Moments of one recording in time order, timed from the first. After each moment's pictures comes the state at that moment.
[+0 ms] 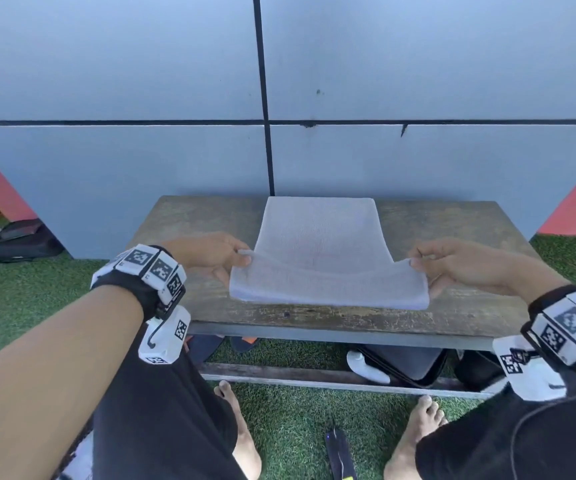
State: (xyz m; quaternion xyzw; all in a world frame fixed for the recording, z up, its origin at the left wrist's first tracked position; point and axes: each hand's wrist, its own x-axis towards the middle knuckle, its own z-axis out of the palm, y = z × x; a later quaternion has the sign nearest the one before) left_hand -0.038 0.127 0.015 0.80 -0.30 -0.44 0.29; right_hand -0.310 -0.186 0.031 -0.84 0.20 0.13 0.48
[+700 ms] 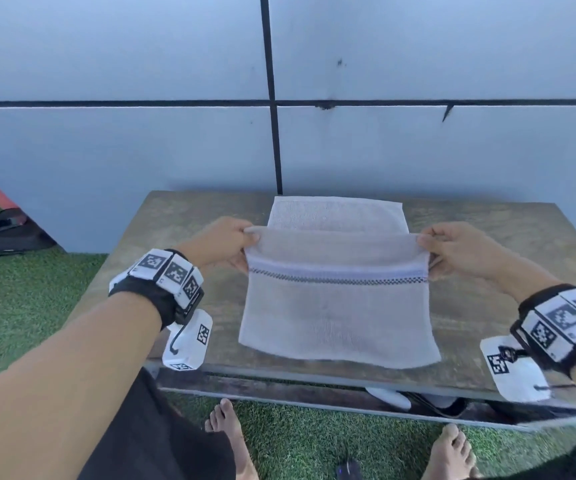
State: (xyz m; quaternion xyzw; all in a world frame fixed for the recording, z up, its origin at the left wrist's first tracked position) left_hand 0.049 0.063 -0.029 0.84 -0.23 -0.32 0.38; right_hand -0.187 -0.243 -0.025 -0.79 0.31 -0.02 0.52
